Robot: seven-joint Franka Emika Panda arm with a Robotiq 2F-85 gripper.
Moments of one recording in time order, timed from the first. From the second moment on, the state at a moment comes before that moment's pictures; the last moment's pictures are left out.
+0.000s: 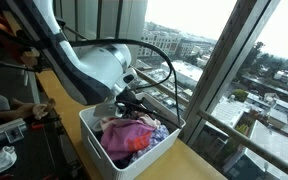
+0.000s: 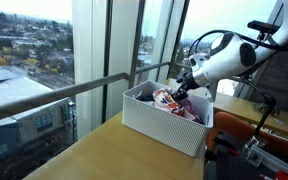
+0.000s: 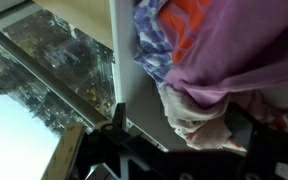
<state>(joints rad) -0.20 0.28 -0.03 -2.22 -2.23 2.83 1.52</state>
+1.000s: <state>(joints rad) -0.18 0.01 -0.03 -2.40 -1.85 2.87 1.21</state>
